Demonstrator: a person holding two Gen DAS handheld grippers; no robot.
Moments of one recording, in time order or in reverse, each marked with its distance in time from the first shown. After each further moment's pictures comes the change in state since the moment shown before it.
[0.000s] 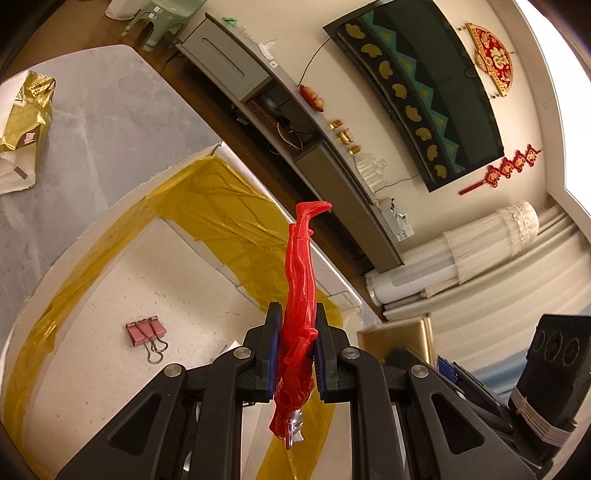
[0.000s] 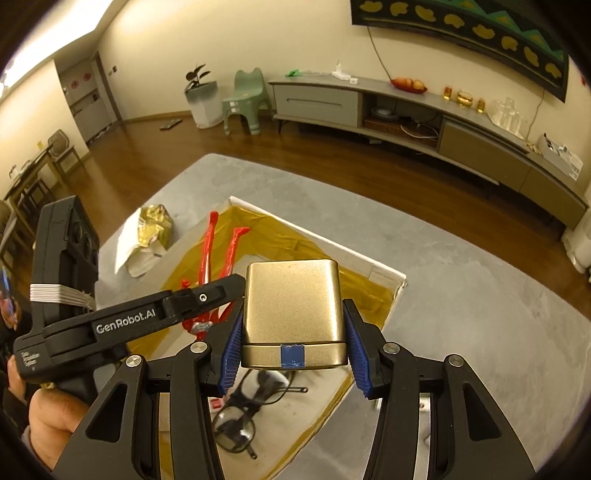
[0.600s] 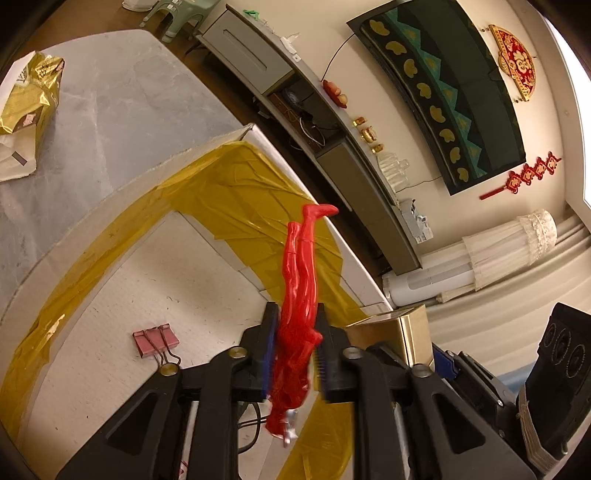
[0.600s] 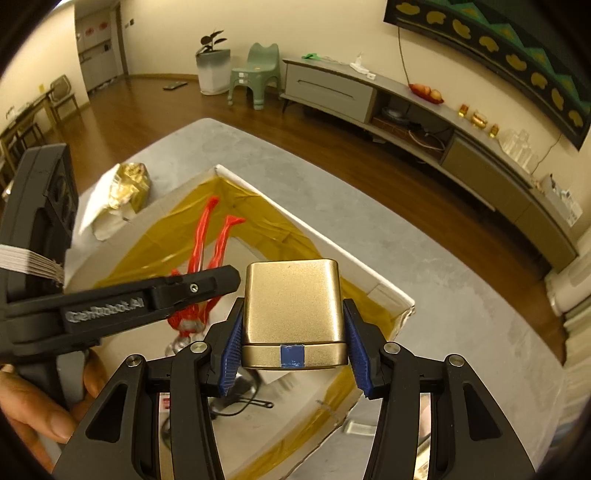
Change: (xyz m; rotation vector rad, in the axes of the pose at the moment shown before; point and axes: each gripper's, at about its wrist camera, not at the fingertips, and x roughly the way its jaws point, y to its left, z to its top) left arm 0.018 0.016 0.004 -0.063 0.011 0.052; right arm 0.044 0.013 0.005 -0.176 0.062 -0.118
